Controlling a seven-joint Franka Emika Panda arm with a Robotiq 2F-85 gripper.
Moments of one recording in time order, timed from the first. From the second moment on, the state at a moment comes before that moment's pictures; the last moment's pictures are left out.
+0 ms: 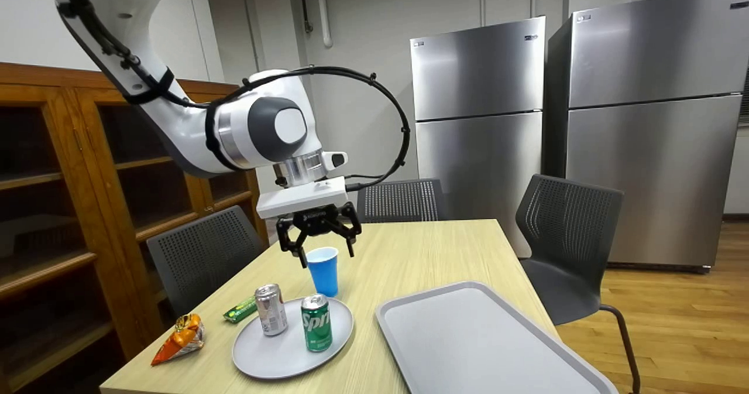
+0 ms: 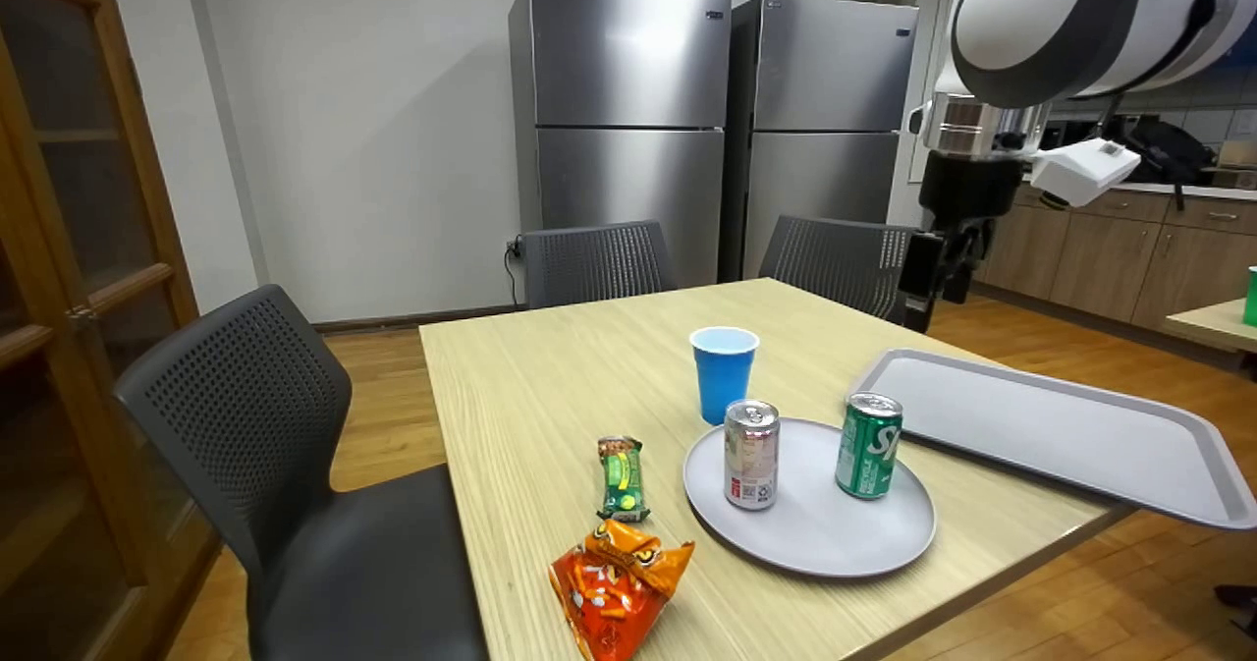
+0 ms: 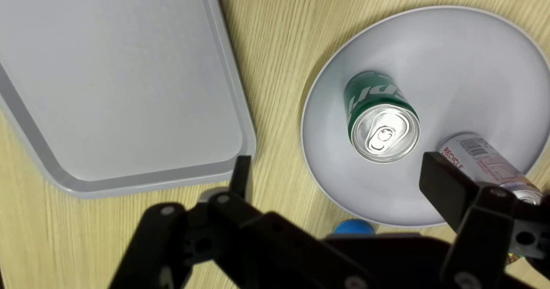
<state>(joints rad) -0.09 -0.07 -0.02 -2.57 -0.16 2.63 -0.41</state>
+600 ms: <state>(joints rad) -0.09 -0.23 -0.03 -2.61 -0.16 2.46 -0.24</state>
